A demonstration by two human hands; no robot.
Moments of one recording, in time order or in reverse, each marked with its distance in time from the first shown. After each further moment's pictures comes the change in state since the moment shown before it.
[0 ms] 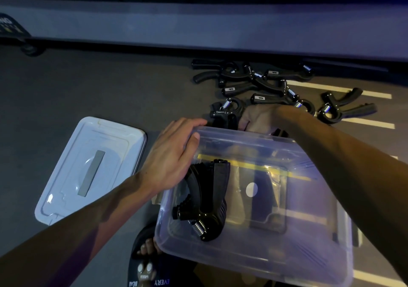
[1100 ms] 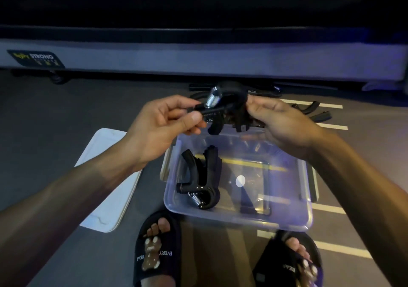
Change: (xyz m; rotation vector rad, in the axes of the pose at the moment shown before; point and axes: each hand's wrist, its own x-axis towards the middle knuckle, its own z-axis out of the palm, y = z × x) left_hand -0.048 0.105 -0.091 -0.719 -0.025 -0.040; right_hand -0.202 -0.046 0.053 1.176 0.452 -0.498
